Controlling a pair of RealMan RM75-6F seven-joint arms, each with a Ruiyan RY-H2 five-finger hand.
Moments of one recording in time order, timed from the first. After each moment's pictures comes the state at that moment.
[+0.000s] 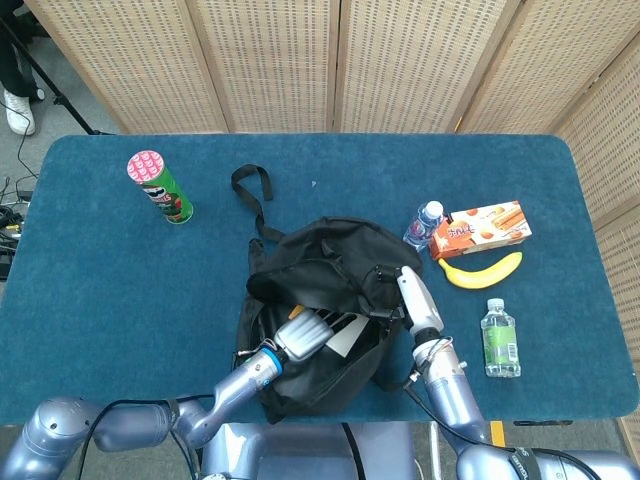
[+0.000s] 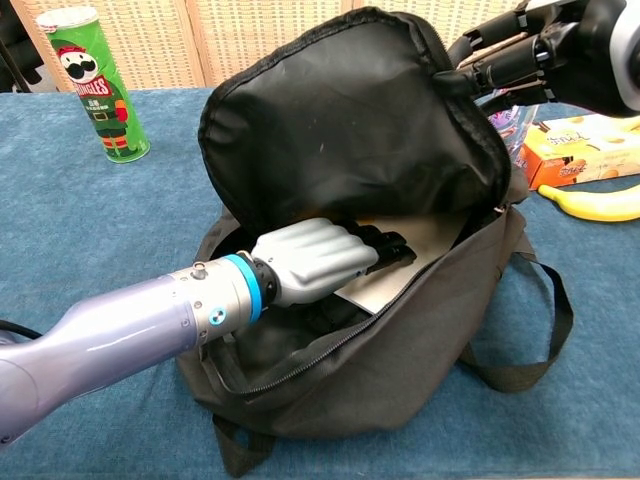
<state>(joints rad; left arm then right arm) -0.88 -1.97 -0.11 -1.20 1.33 0.79 0.48 0.64 -1.45 0.48 -2.24 -0.49 1.34 -0.20</state>
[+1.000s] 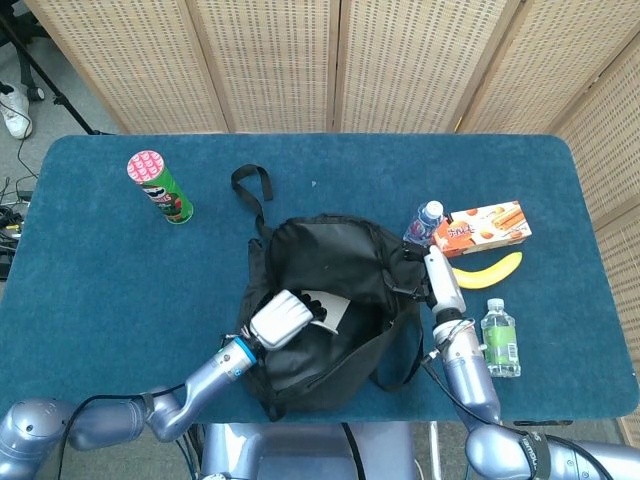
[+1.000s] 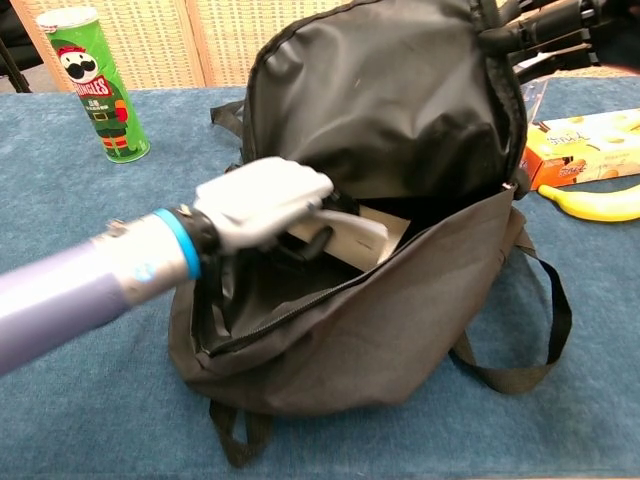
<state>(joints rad) -0.82 -1.85 -0.05 -1.19 1.55 1.05 0.11 0.64 -1.38 0.53 -2.16 -0.47 1.31 -0.11</state>
